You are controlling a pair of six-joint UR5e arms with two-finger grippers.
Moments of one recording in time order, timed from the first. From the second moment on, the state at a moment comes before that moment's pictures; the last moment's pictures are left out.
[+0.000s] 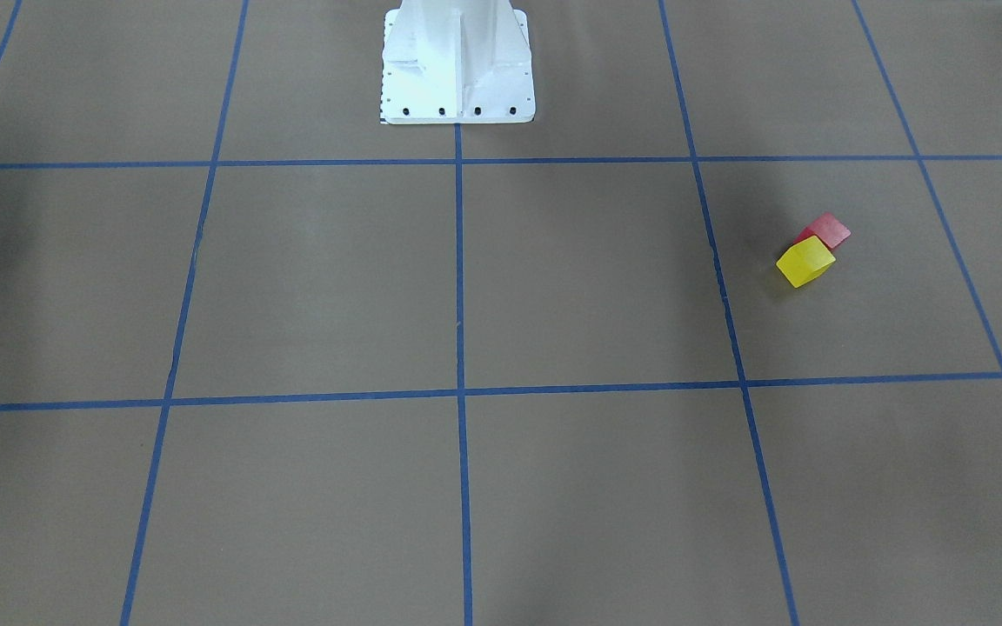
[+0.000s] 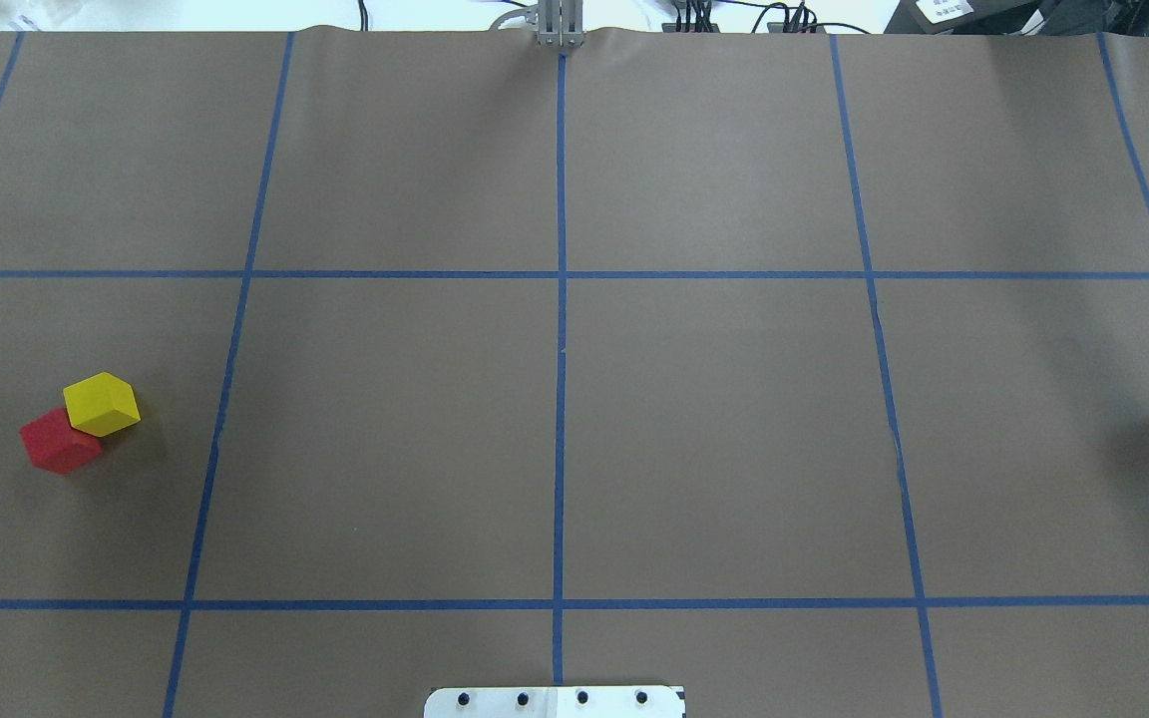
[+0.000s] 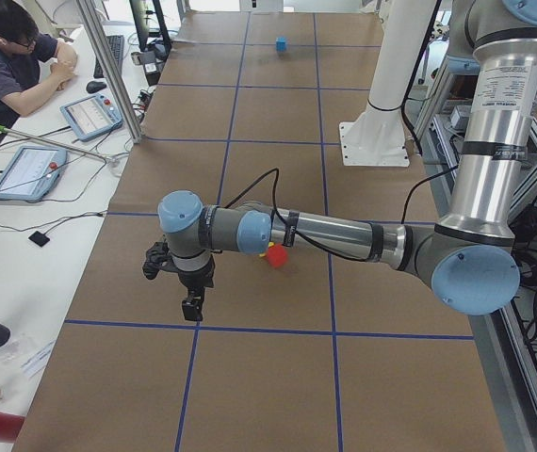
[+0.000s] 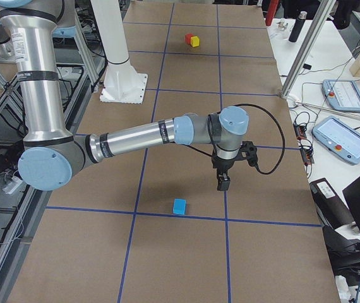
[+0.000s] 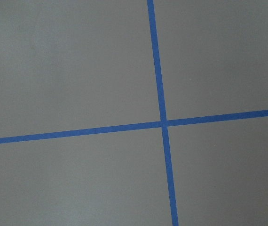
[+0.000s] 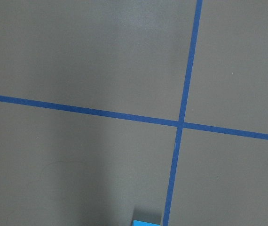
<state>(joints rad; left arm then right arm) -1.50 -1.69 -1.59 -1.50 -2.22 0.02 1.49 -1.47 1.74 -1.77 2.30 -0.04</state>
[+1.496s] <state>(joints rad) -1.50 -1.68 -1.66 -1.51 -2.28 0.03 1.49 -1.58 1.77 -1.68 2.31 -0.04</state>
